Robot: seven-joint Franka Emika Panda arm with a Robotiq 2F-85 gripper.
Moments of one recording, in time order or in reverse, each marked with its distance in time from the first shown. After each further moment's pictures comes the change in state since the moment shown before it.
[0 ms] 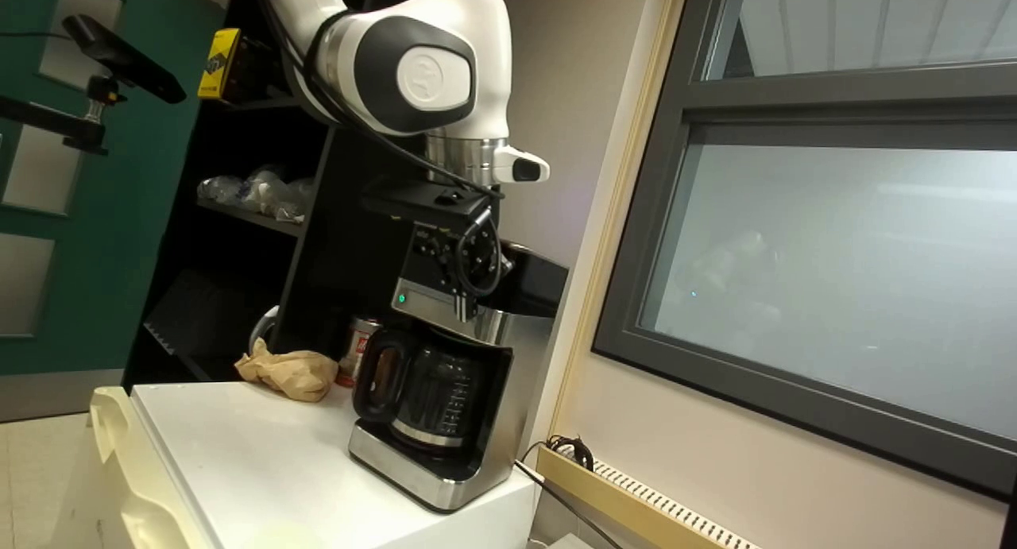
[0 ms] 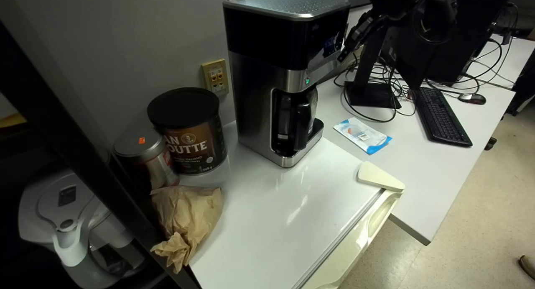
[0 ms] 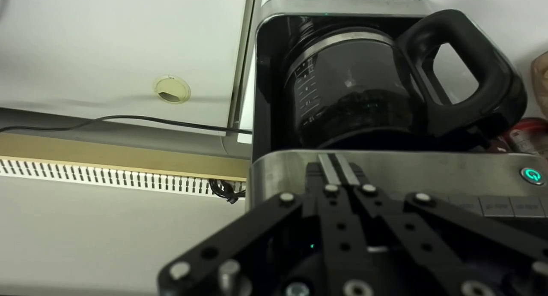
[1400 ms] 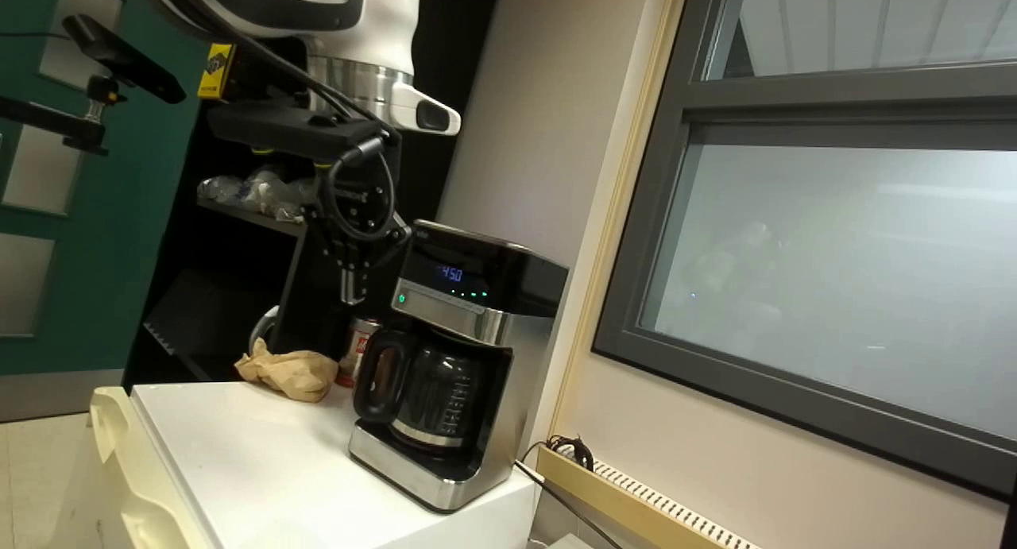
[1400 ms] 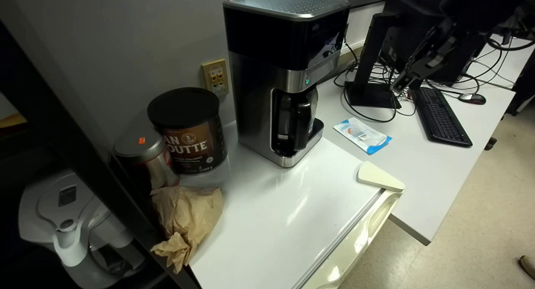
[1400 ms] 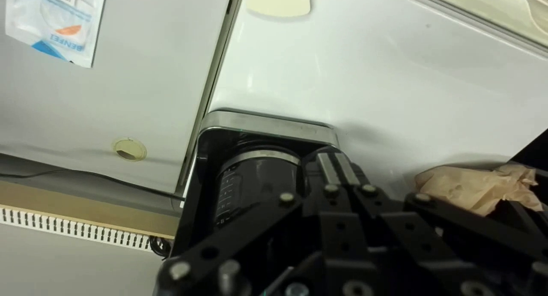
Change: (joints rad) arm -0.049 -0.334 0.097 -0.476 0.005 0.010 -0.118
